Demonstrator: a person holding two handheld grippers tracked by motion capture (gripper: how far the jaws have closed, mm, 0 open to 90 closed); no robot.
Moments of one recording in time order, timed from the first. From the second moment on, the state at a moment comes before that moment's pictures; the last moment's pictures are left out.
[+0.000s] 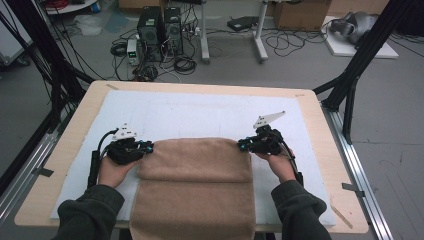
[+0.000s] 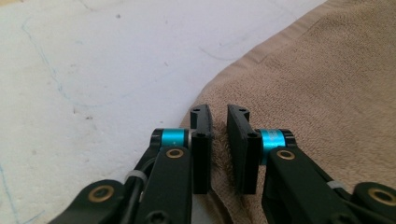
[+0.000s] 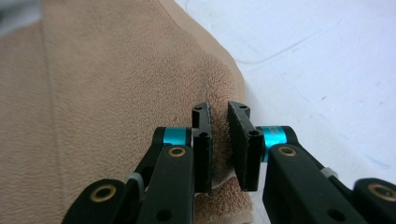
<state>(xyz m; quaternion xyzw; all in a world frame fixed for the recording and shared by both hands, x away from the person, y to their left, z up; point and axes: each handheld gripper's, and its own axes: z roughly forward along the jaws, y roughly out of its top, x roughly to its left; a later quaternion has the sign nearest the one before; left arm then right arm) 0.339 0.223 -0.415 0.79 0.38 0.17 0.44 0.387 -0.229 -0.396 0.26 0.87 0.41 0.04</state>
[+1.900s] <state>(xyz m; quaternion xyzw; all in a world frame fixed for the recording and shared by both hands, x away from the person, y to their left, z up) 0.351 0.220 -0.414 0.81 0.37 0.17 0.42 0.387 -0.241 -0.412 0.26 0.89 0.38 0.07</state>
